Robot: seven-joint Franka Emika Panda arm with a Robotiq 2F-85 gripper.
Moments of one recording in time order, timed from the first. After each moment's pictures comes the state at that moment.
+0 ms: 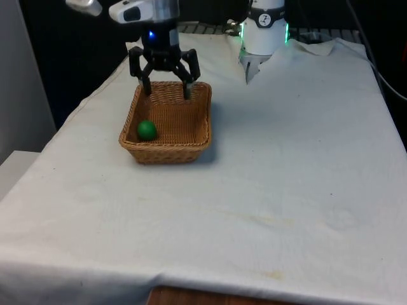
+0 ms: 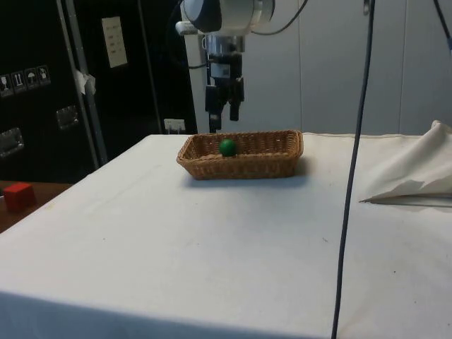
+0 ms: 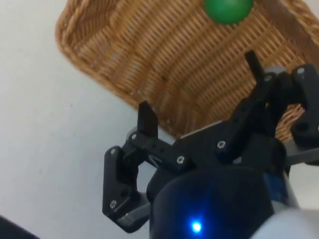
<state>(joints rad) 0.40 0.46 -0.77 -2.08 0.58 2.41 -0.59</state>
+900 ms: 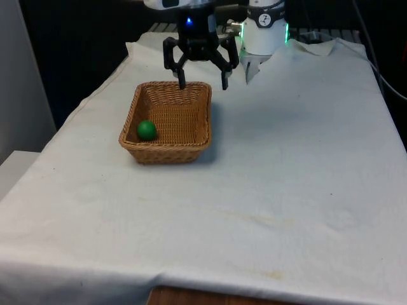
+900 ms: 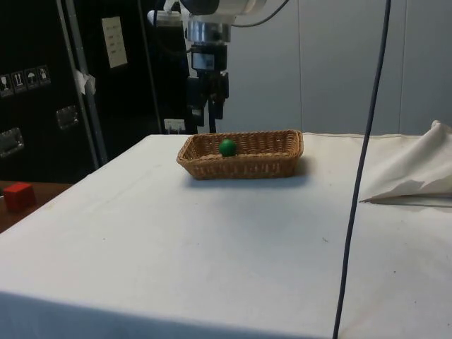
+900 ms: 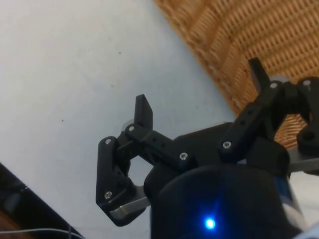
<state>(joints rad) 0.47 0.32 -0.70 -2.13 0.47 2.40 -0.44</state>
